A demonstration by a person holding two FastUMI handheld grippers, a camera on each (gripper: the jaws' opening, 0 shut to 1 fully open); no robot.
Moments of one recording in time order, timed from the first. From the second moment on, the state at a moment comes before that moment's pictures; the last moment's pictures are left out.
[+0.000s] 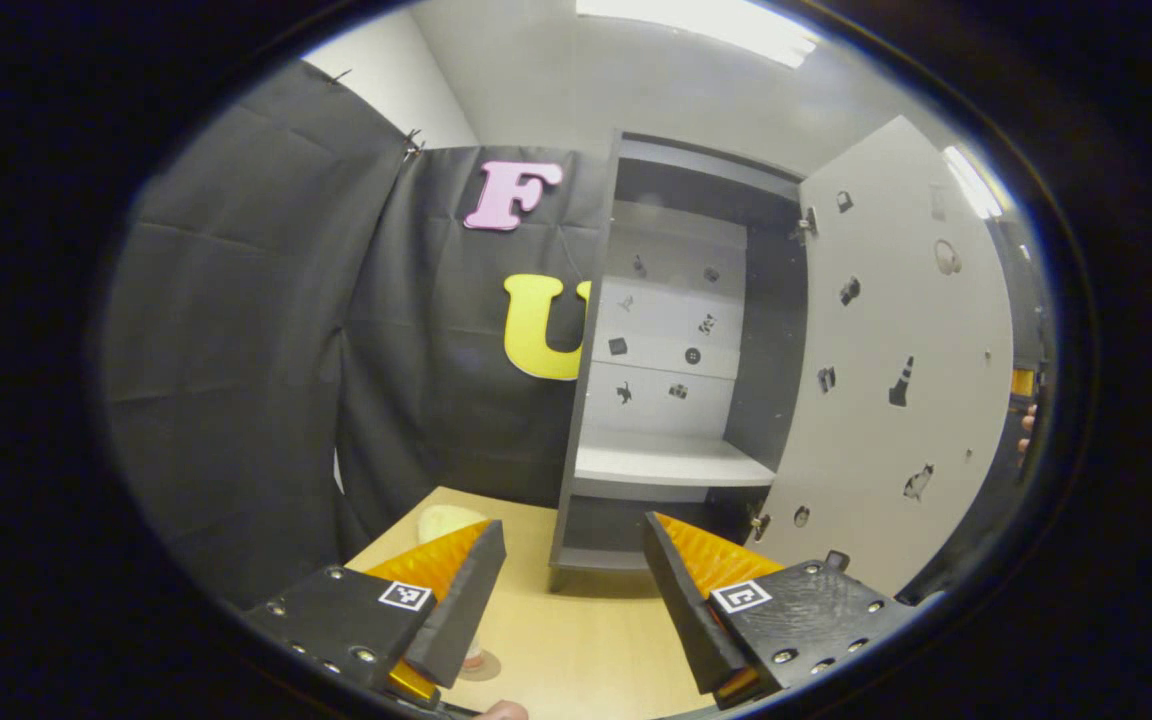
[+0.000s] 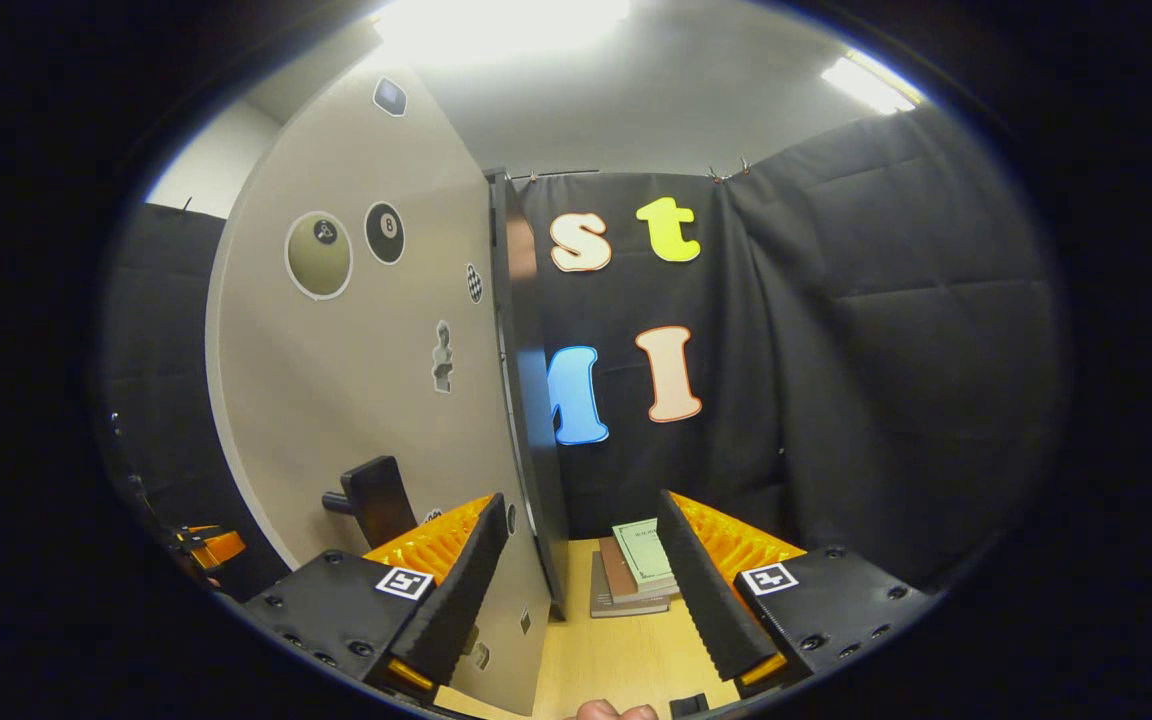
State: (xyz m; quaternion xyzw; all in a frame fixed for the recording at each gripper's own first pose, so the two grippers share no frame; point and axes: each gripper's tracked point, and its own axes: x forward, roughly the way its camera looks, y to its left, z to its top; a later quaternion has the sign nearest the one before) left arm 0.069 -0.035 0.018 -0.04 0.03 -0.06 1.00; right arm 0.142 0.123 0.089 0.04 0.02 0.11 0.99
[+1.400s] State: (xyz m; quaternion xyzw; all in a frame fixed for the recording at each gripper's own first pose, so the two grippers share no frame) left arm 0.075 0.112 0.007 -0.05 0.04 -0.03 1.00; right arm 0.163 0.377 0.076 0.02 0.02 0.25 0.97
